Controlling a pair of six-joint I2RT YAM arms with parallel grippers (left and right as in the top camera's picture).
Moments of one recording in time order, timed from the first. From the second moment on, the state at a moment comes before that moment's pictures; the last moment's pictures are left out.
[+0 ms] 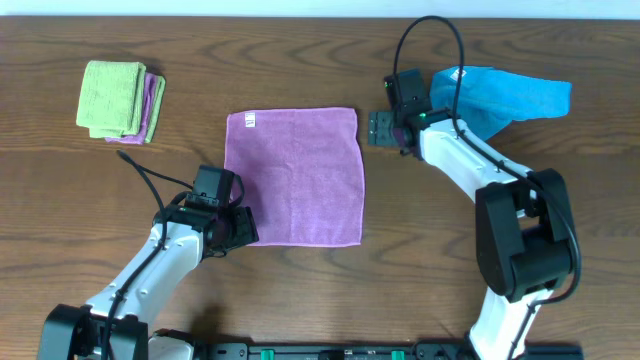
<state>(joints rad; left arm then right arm) -0.23 1.39 0.62 -0.56 0.11 -0.51 0.31 1.99 1.32 -0.43 0.14 0.33</state>
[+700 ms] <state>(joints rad) -0.23 1.39 0.62 -0.53 0.10 -0.51 0.38 1.70 1.09 -0.79 -0.43 0.30</state>
